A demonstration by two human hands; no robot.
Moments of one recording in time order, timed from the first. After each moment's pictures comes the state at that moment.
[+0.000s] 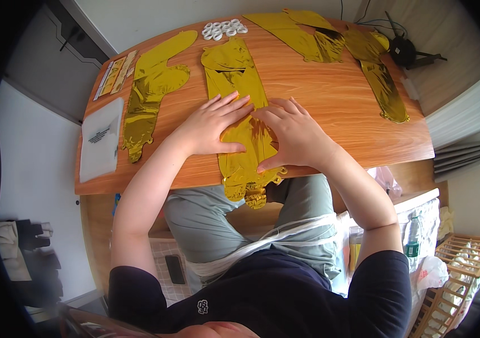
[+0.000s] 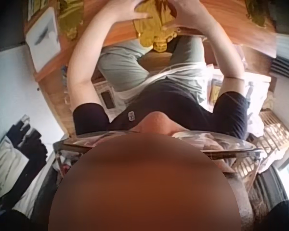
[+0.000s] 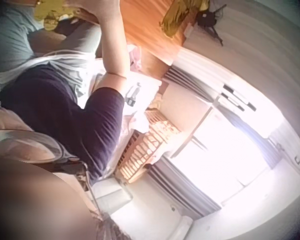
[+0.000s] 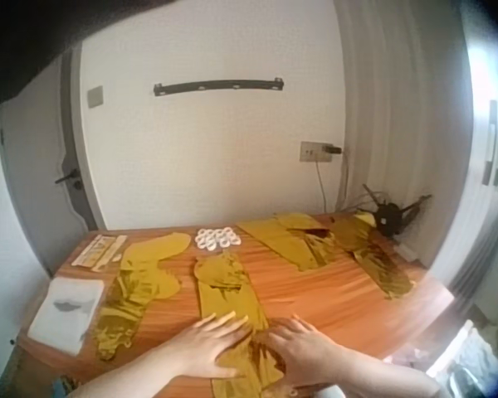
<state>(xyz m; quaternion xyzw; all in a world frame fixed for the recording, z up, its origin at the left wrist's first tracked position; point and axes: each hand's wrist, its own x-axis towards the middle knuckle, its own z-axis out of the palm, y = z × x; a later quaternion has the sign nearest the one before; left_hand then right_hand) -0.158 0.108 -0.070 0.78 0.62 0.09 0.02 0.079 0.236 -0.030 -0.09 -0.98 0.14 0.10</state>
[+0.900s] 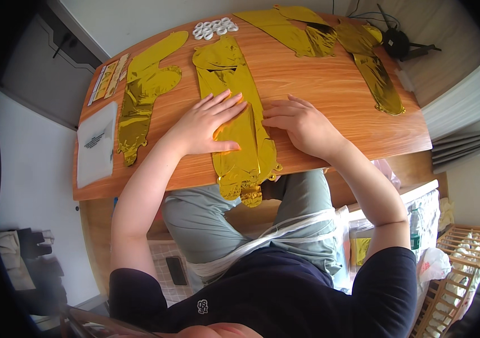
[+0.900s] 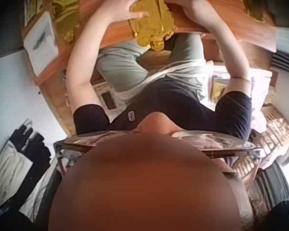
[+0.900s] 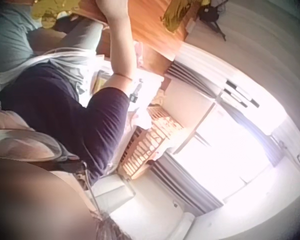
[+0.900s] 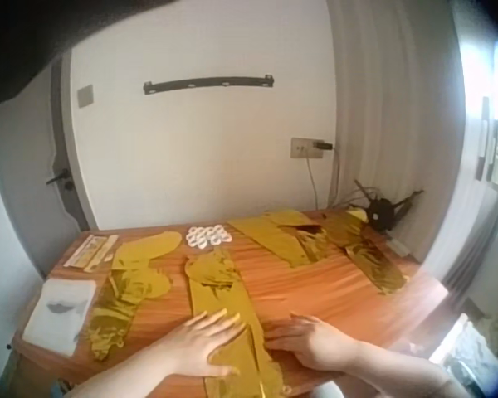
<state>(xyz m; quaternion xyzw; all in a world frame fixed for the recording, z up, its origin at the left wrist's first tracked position) -0.157 0.108 -0.071 0.78 0.62 0.08 0.01 0.103 0.268 -0.047 -0.02 -0.98 0.13 0.17</state>
